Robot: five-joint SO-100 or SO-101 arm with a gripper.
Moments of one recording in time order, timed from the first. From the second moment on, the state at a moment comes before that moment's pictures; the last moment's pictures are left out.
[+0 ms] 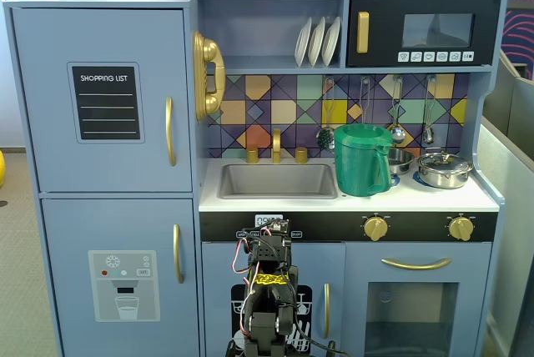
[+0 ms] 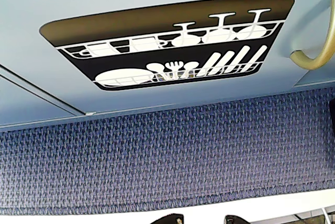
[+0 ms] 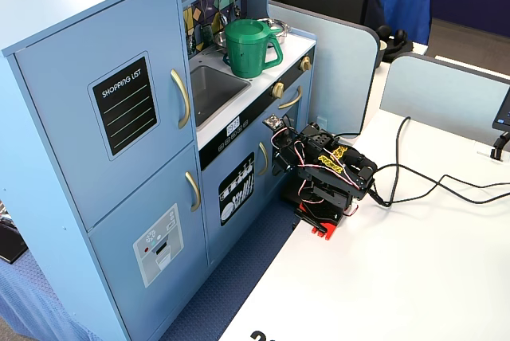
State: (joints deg) arm 3.4 182.5 171.7 77.3 -87.2
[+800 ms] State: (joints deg) arm 8.9 182.5 171.8 77.4 -92.3
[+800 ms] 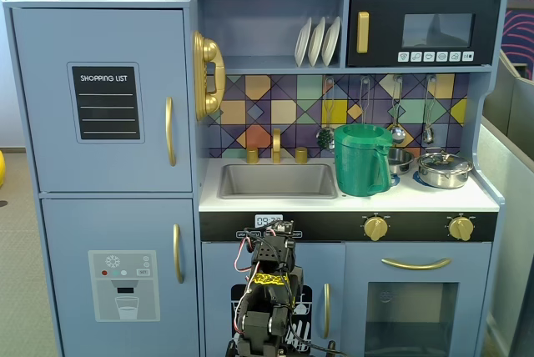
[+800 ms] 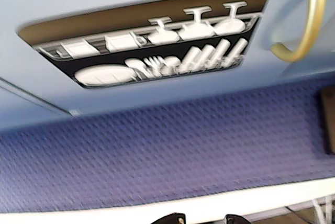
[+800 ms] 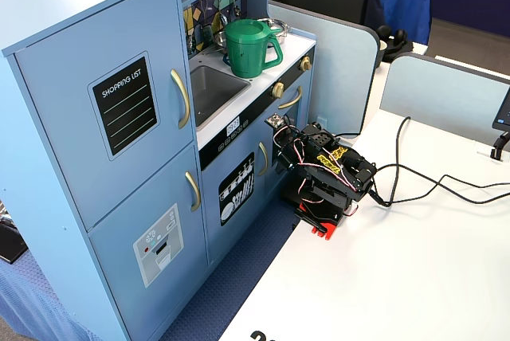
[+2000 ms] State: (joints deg) arm -32.9 154.0 120.3 35.9 -95.1
